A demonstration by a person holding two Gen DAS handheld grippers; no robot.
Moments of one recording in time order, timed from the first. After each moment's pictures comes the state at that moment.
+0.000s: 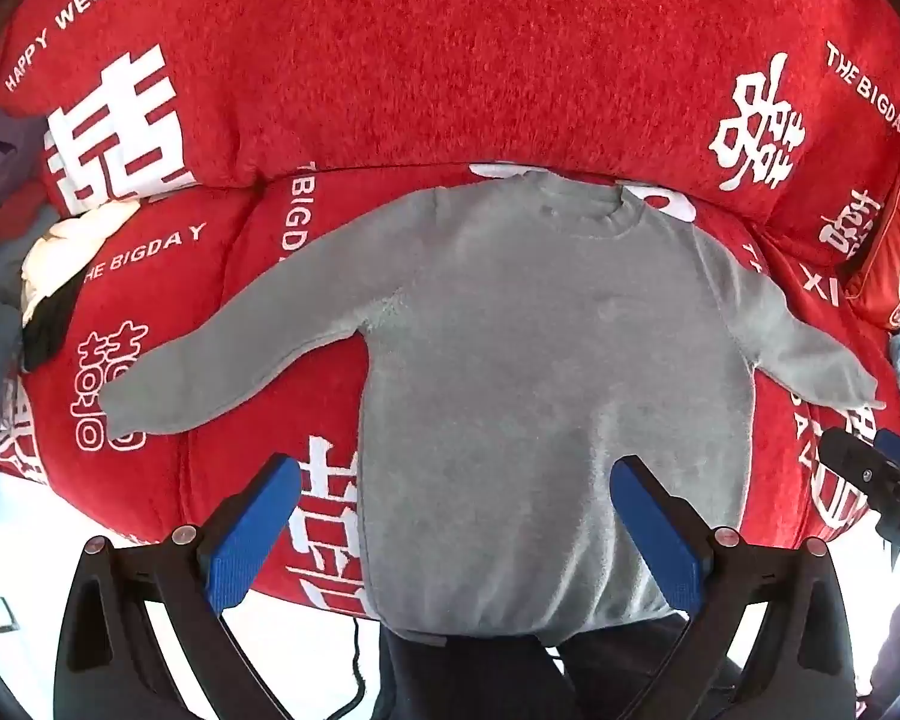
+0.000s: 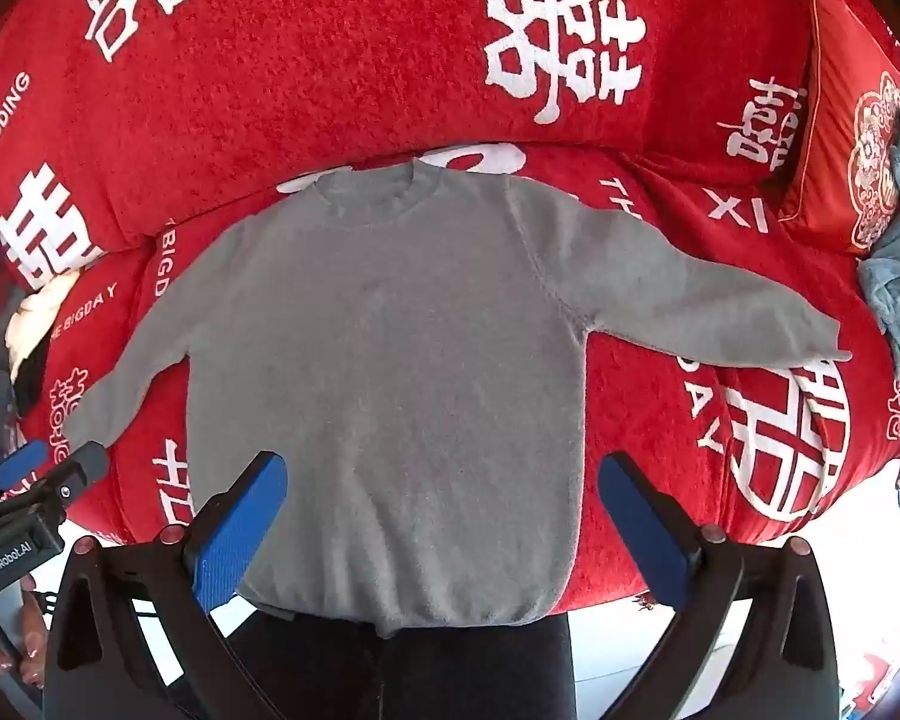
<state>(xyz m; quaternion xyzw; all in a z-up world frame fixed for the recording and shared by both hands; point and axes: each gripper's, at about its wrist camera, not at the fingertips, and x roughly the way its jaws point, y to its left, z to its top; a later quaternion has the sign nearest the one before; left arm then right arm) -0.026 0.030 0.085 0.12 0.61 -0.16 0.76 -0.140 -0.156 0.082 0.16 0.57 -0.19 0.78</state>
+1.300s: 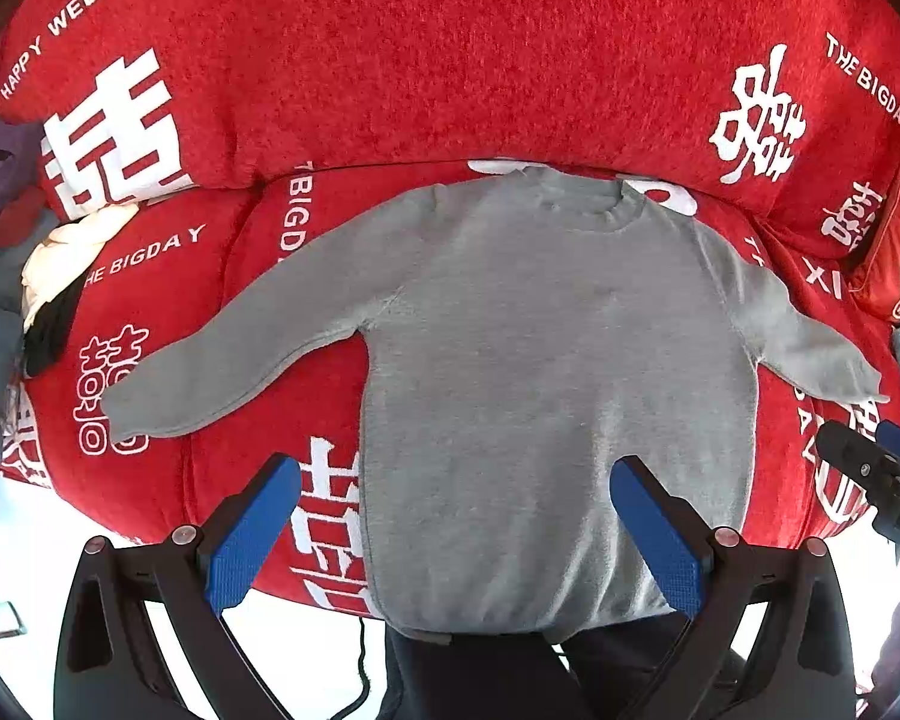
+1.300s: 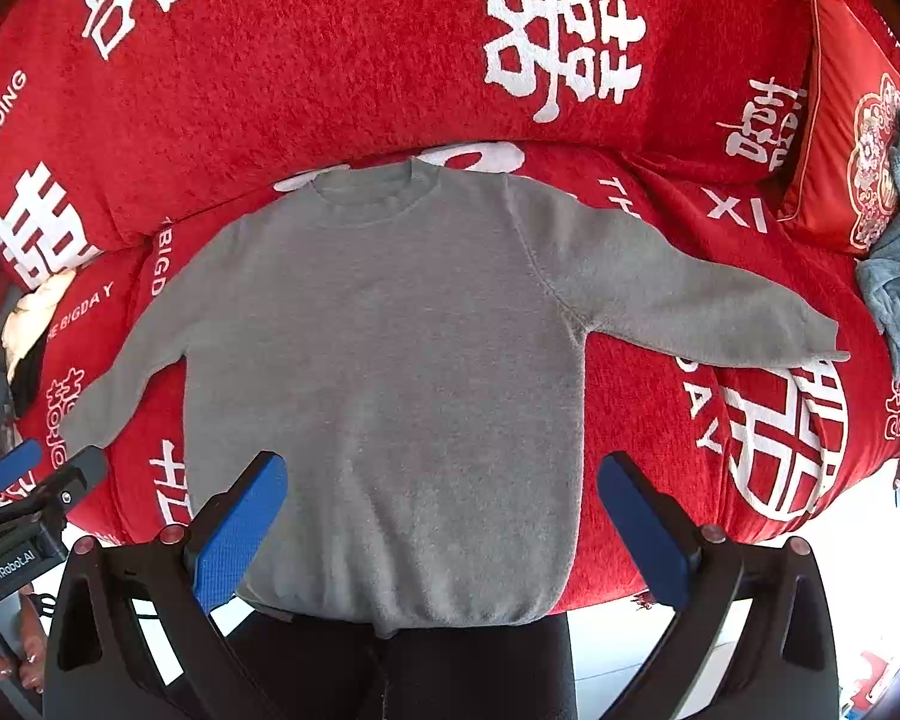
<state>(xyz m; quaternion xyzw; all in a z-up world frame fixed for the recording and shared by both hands) -0.023 0.027 0.084 0.13 0.62 -0.16 0.76 -0.139 -0.156 0.081 0.15 0.57 -0.18 0.79</state>
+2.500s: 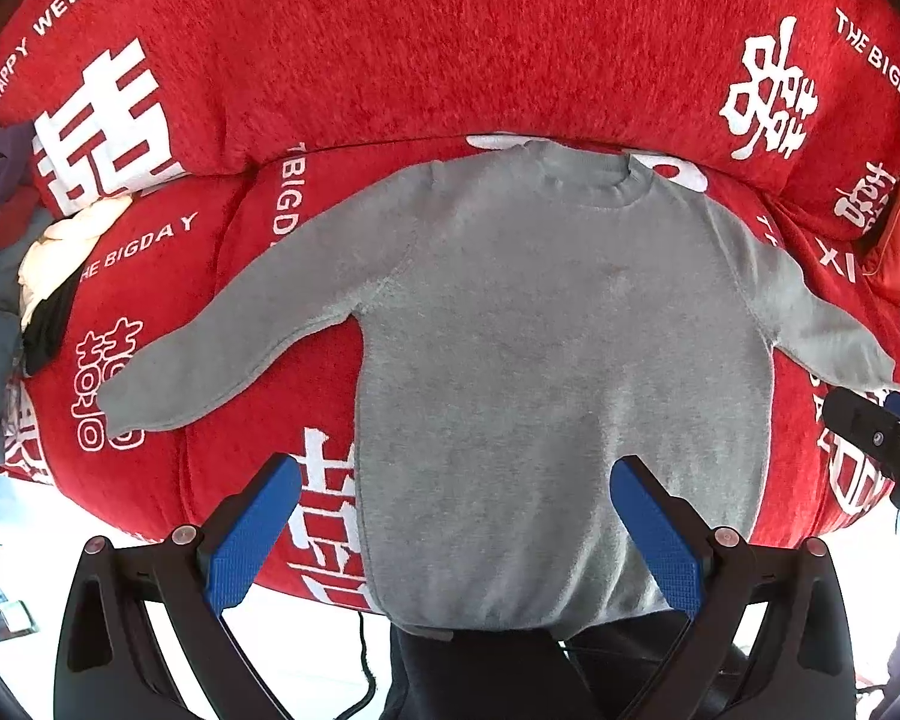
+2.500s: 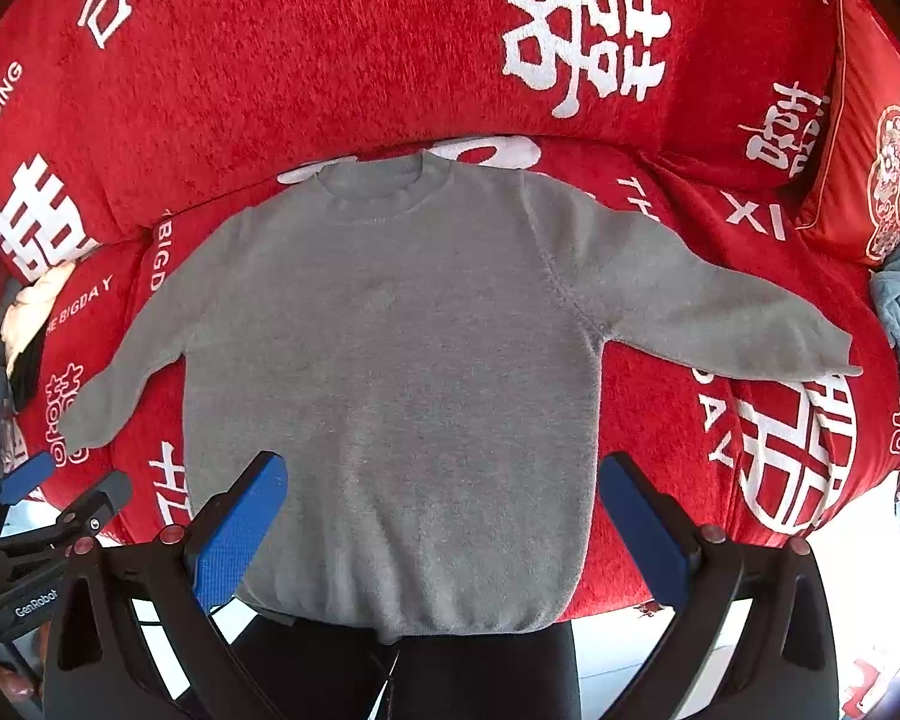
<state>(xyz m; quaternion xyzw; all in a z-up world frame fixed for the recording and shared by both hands) -0.022 0.018 0.064 0.15 0.63 -0.16 0.75 -0.117 -0.157 0.073 0.14 0.57 -0.18 0.79</state>
